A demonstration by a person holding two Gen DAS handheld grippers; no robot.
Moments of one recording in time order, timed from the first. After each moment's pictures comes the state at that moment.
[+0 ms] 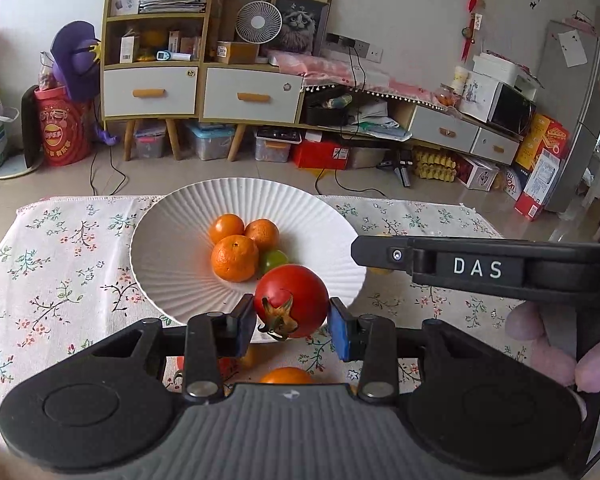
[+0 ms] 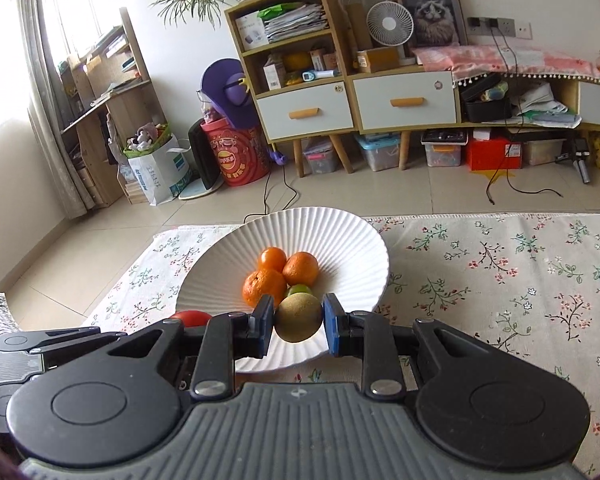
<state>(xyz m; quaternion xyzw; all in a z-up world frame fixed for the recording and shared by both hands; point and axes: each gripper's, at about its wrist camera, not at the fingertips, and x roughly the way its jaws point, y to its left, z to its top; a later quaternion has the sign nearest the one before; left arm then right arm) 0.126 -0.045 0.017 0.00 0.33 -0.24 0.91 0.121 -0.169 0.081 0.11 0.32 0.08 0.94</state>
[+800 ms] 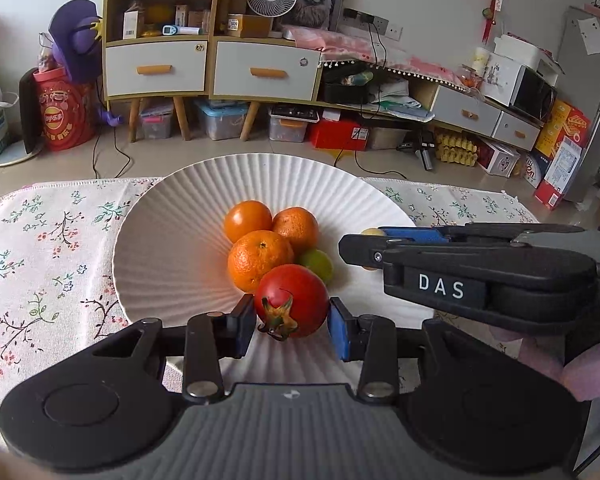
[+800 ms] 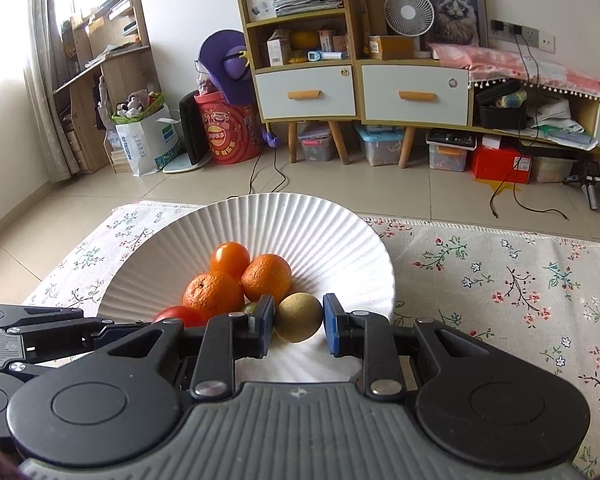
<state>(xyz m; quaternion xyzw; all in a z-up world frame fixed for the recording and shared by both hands) 0.169 -0.049 -0.009 0.01 0.36 -0.23 0.91 0.165 -0.164 0.053 0.04 0.33 0.08 0.94</state>
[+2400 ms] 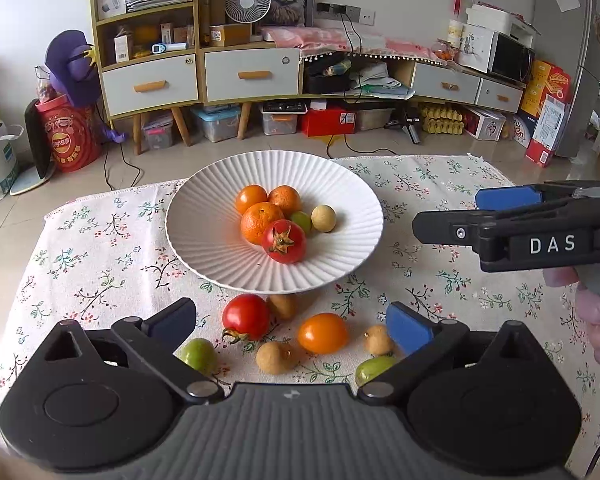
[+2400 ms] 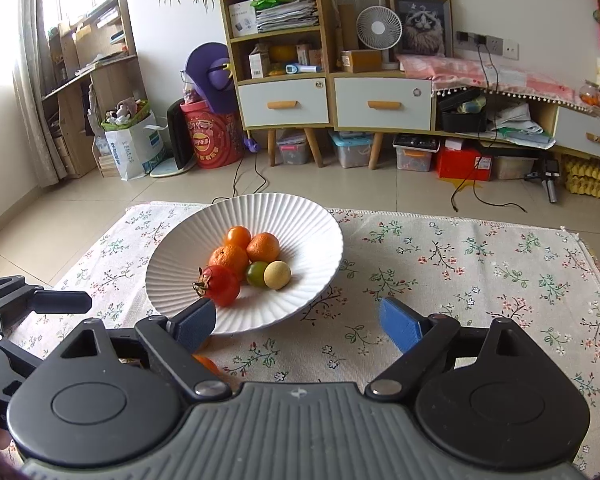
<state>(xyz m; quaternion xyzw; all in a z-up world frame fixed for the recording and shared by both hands) 0.106 -0.025 0.029 0.08 0.36 -0.23 0.90 0.097 -0.171 0.096 0.04 0.33 0.04 0.94</state>
